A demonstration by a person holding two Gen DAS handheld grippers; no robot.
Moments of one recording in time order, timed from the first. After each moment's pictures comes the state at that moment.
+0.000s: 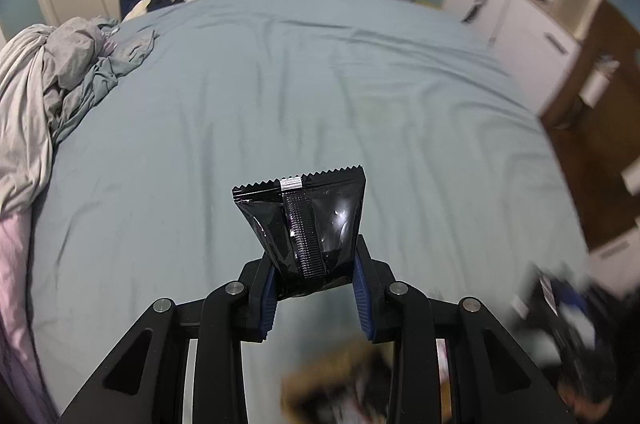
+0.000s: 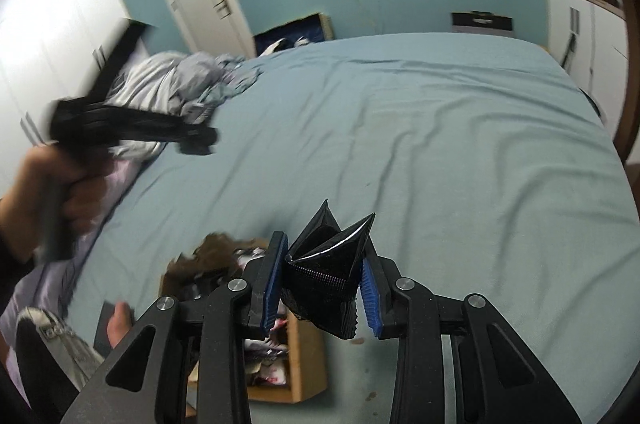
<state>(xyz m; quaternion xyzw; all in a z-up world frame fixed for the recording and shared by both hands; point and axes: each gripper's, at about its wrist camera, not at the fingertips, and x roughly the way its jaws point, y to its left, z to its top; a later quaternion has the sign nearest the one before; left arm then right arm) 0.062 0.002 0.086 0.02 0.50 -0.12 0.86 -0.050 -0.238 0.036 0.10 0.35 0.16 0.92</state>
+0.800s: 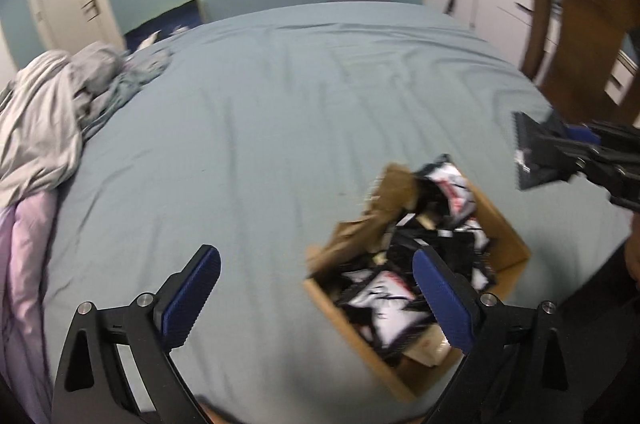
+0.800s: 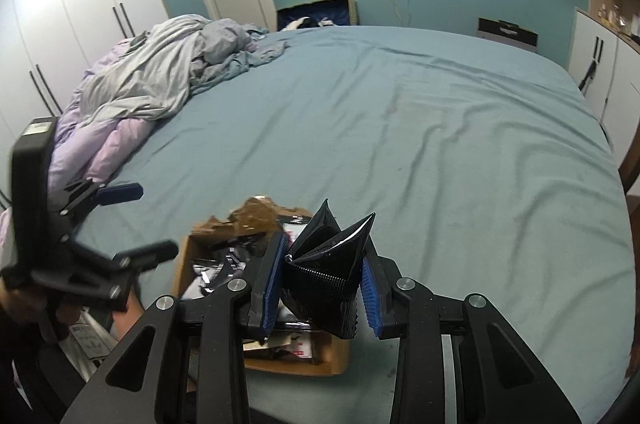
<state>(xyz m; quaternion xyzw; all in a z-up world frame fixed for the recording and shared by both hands) -0.036 0.034 0.045 0.08 0.44 -0.11 0.89 -0.066 -0.200 0.050 0.03 0.36 0.19 0.91</state>
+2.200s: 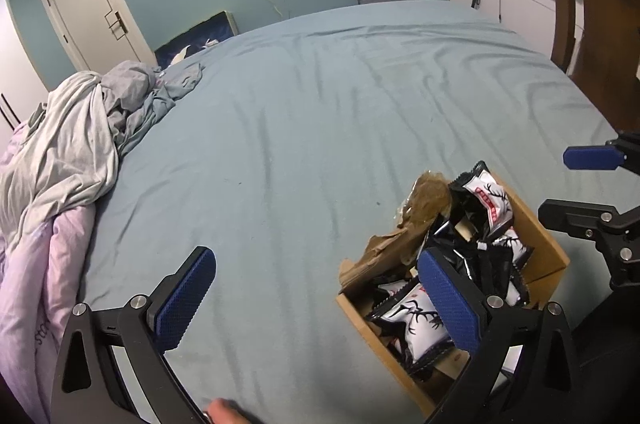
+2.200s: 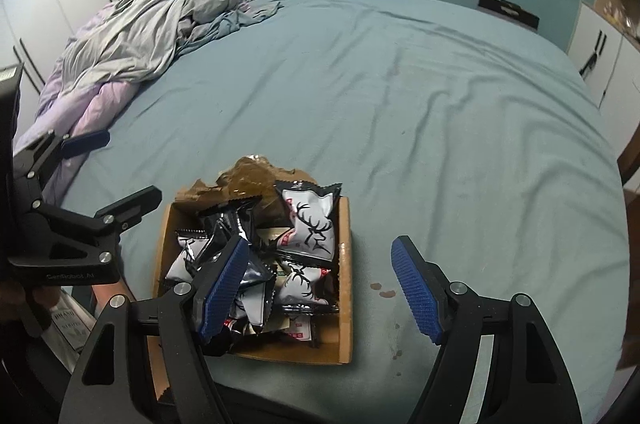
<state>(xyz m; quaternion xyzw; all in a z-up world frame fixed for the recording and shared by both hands) -0.041 0.018 0.044 0.14 0.42 -0.05 0.89 -0.043 -0.194 0.047 -0.01 0.42 0.16 0.89</state>
